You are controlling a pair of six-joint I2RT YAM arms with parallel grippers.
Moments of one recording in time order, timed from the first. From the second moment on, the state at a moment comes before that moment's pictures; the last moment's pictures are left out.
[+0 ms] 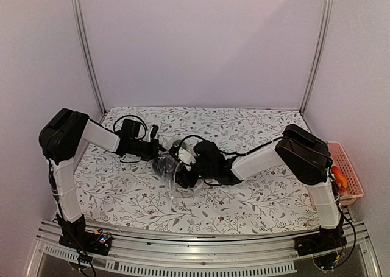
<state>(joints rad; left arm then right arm) -0.35 2.02 1.00 0.26 0.62 -0.49 0.98 2.23 1.31 0.41 -0.16 -0.05</state>
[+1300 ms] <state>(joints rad) -0.21 1.96 0.92 0.25 0.48 -0.53 0.99 1.86 0.92 0.32 0.03 0.06</state>
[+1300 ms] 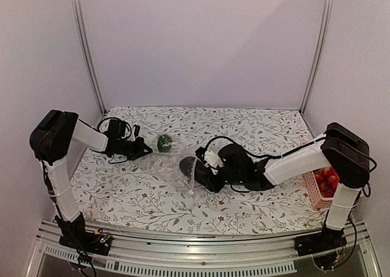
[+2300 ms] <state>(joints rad) -0.21 1.97 0.92 0.29 0.49 -0.57 0.43 1.11 0.68 -0.13 0.10 0.34</state>
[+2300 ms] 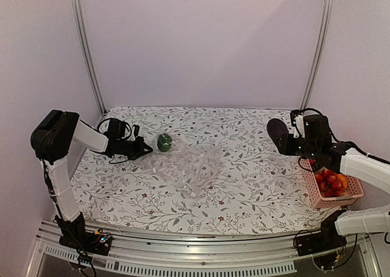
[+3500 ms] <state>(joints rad) -0.21 2.02 0.93 0.34 0.54 -0.60 -0.18 1.05 0.57 -0.39 0.25 0.77</state>
